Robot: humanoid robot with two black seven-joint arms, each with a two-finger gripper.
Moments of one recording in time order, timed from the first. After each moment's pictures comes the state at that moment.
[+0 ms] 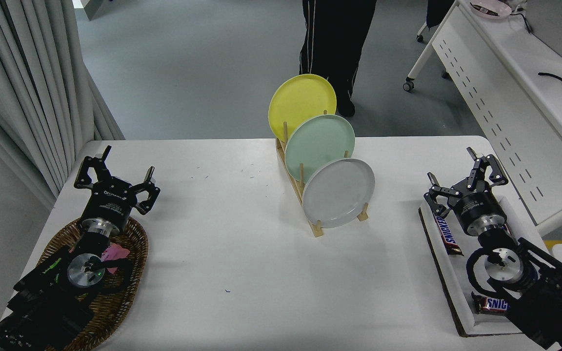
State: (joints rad) left arm -0.51 0.25 -1.06 -0.52 0.07 -0.57 -0.44; right arm 0.59 -0.30 0.75 0.58 0.10 0.30 0.43
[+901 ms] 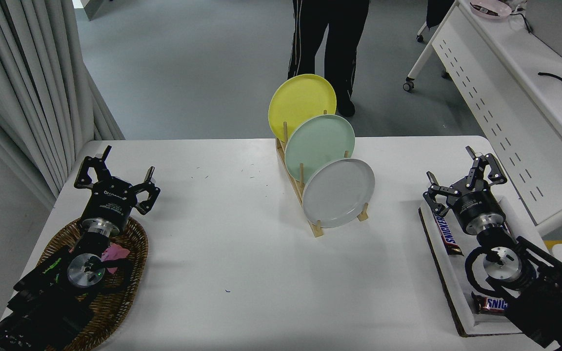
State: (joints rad) left arm -0.51 0.25 -1.06 -0.52 0.07 -0.57 -0.44; right arm 0.61 -0.30 0.74 0.59 0.09 0.29 0.43
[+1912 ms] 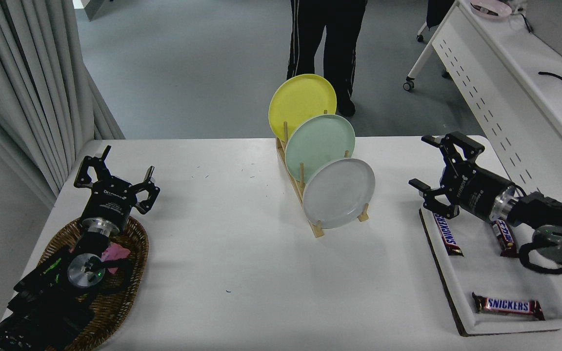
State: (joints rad) left arm -0.51 0.25 -1.06 -0.52 0.07 -0.57 -0.44; right arm 1.10 -0.78 -0.22 1.17 0.10 0.28 0.43
